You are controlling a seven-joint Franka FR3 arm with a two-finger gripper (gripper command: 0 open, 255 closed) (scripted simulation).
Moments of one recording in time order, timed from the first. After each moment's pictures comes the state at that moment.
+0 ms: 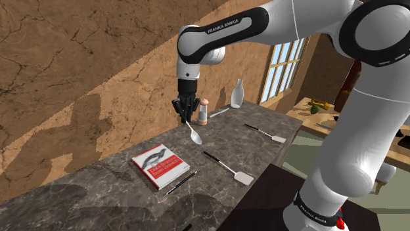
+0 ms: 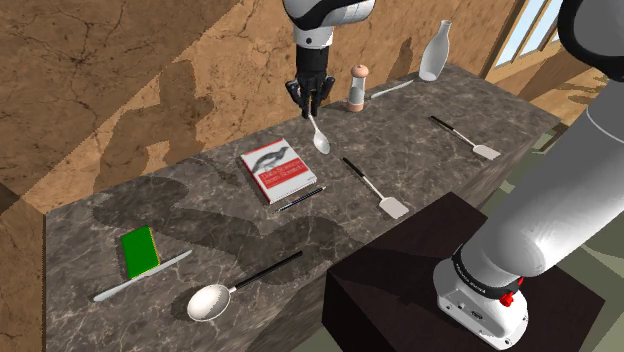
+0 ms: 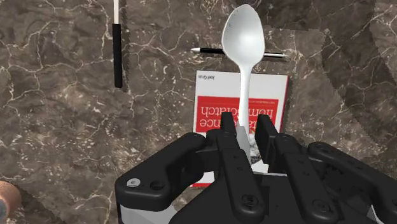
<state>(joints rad) -0.02 0.01 0.13 -1.99 0.18 1.88 0.13</state>
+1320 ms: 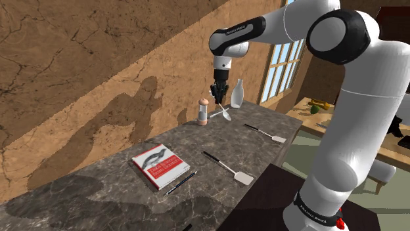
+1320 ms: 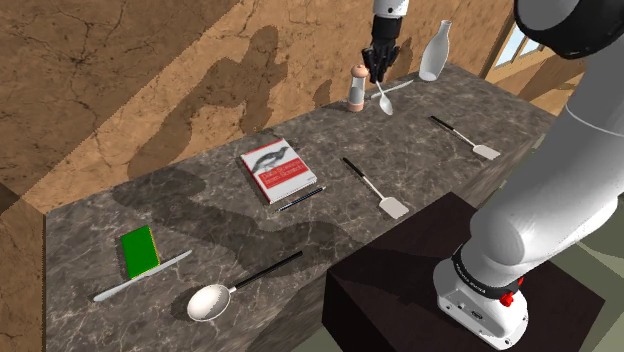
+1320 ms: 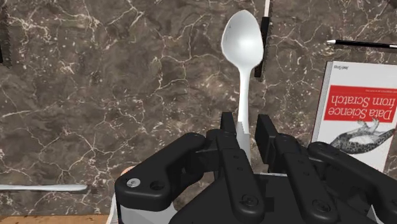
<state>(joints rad) -0.26 0.13 -0.10 -1.81 0.12 1.76 -0.30</state>
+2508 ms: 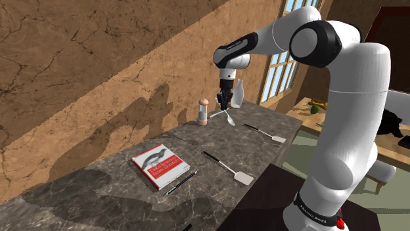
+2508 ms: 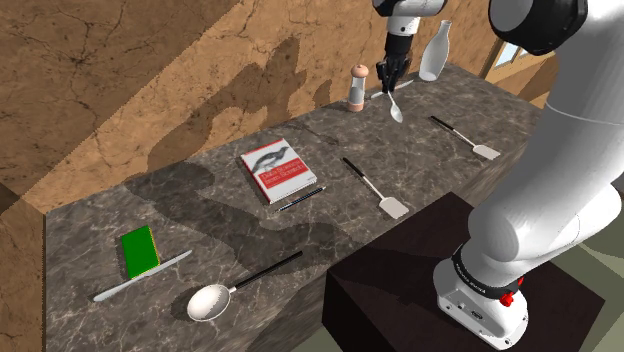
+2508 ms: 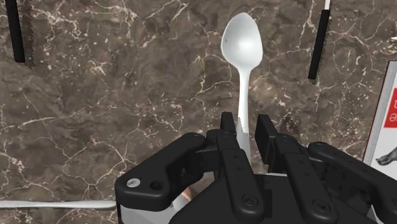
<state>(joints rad) -0.33 0.27 -0.15 -1.79 0.13 1.86 -0.43</state>
